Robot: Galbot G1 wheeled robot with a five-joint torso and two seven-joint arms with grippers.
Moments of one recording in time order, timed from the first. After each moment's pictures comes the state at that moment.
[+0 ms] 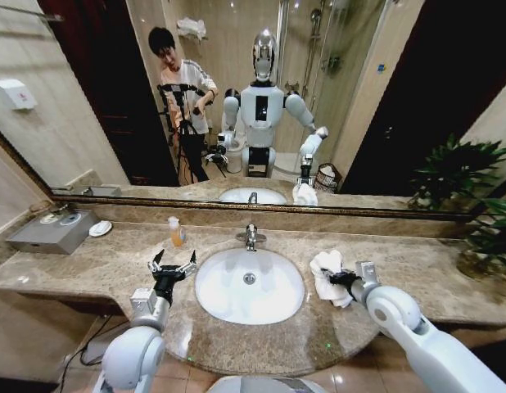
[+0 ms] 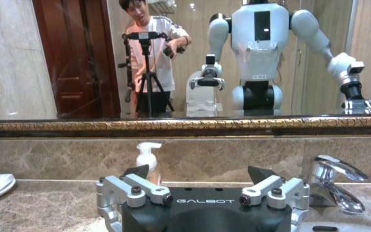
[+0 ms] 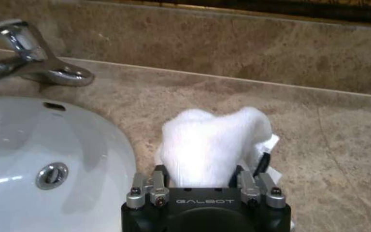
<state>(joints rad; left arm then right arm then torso) 1.68 -1.40 -0.62 -2.34 -0.15 0.32 -0.09 -1.33 0.78 0.41 2.08 0.94 -0.73 0.38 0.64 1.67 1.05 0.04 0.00</state>
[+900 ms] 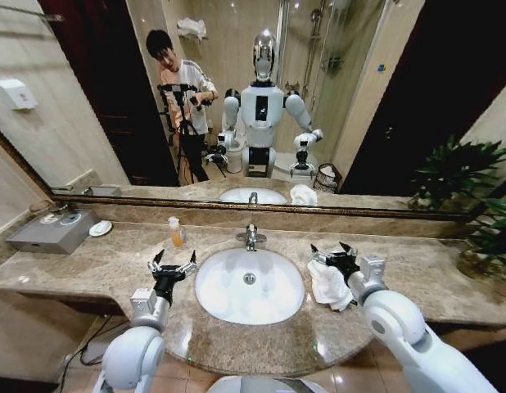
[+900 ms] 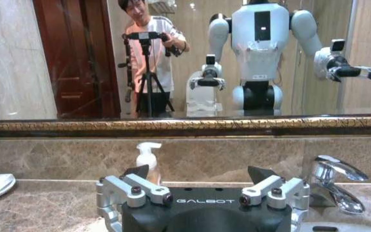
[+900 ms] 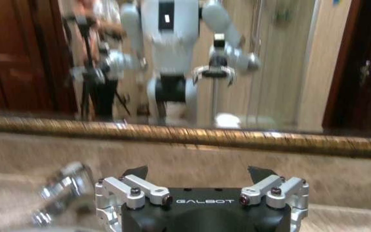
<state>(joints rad) 1.68 -1.40 -0.62 -2.34 -0.15 0.32 -0.09 -1.41 0.98 0.45 2.30 0.62 -0.45 0.35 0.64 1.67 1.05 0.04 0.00</state>
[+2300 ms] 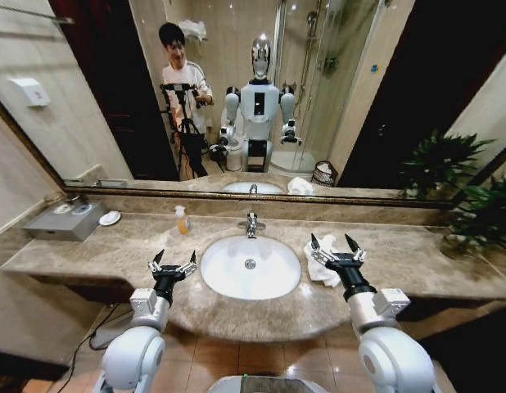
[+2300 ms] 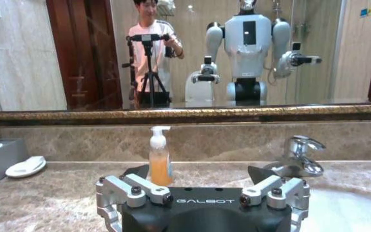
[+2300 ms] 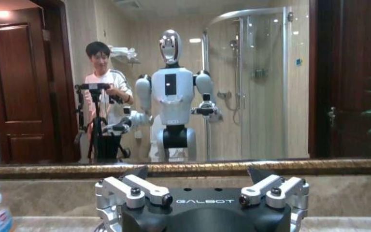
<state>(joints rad) 1.68 -1.40 -0.62 -2.34 -0.15 0.32 -0.09 -1.64 1.35 0.54 2.44 0.25 -0.28 0.10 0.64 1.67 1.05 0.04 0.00</state>
